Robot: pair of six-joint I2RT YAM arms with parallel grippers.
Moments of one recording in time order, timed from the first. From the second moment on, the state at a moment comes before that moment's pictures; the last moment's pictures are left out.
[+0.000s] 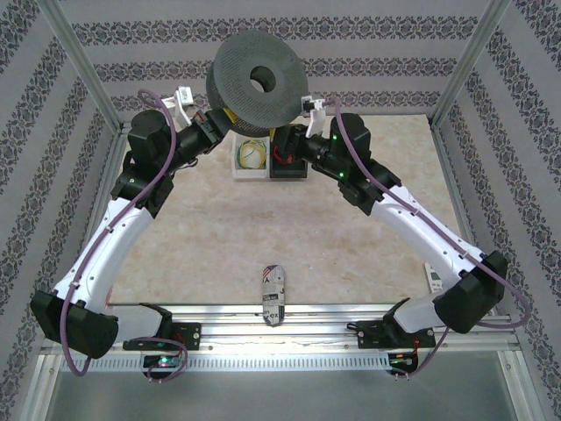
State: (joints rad) left arm -0.29 1.25 1.33 -0.08 0.44 -0.97; right arm 0.60 1.40 1.37 -0.05 -0.29 0.53
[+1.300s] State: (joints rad) left arm -0.30 1.26 1.51 -0.49 0.87 -0.64; right arm 0.08 1.24 1.22 -0.04 -0.64 0.47
